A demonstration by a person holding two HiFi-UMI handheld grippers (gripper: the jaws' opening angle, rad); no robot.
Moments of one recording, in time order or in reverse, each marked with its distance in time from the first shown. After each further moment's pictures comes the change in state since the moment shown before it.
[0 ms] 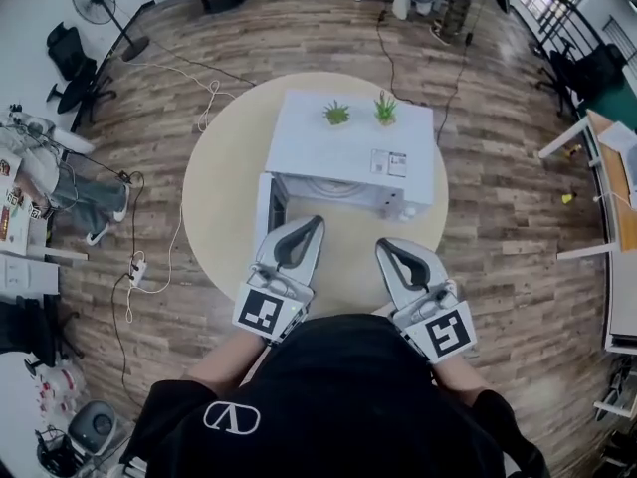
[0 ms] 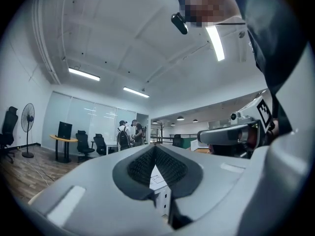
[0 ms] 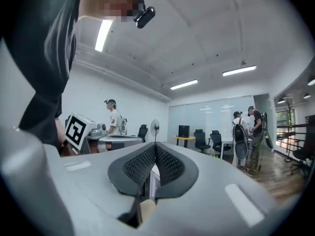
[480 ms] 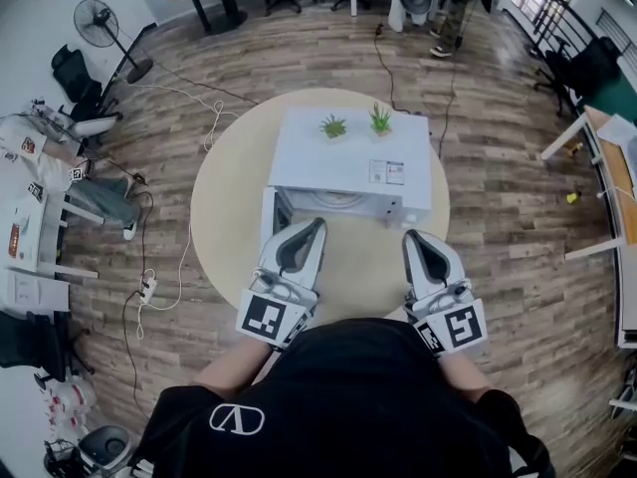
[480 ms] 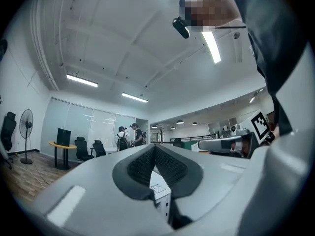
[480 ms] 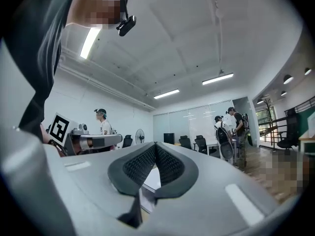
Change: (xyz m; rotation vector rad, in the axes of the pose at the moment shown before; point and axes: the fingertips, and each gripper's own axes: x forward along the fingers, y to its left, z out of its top) left arm 0.005 -0.009 0.035 0.044 -0.066 -0.009; right arm -0.029 -0.050 0.013 0.061 -0.161 -0.190
